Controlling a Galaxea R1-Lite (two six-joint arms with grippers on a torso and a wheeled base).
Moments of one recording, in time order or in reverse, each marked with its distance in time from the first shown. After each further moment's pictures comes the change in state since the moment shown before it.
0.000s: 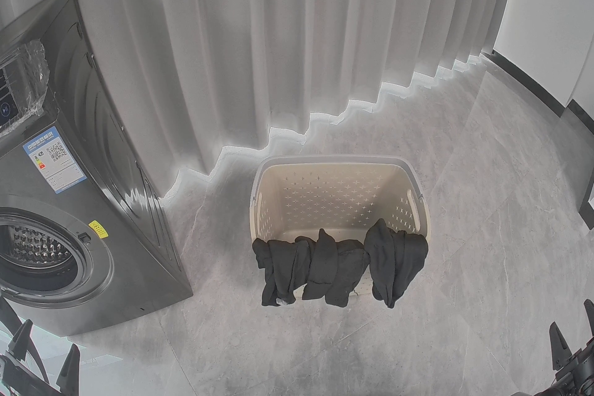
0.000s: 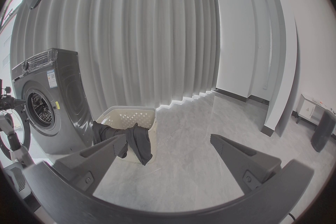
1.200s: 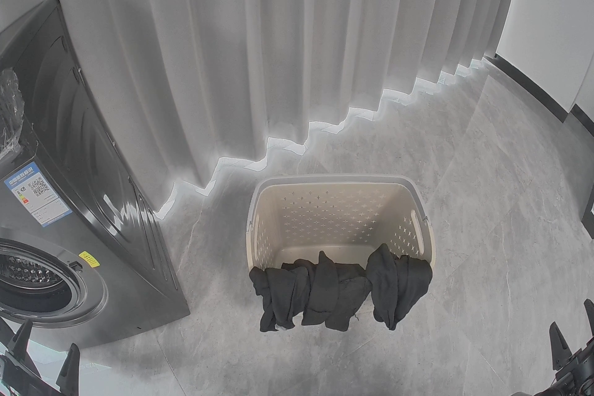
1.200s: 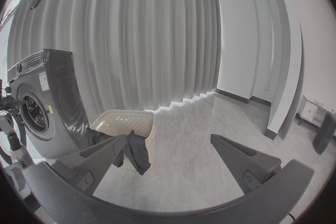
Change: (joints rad) left arm 0.000 0.000 0.000 -0.001 0.000 0.000; right arm 0.000 0.000 0.000 -0.001 0.000 0.000
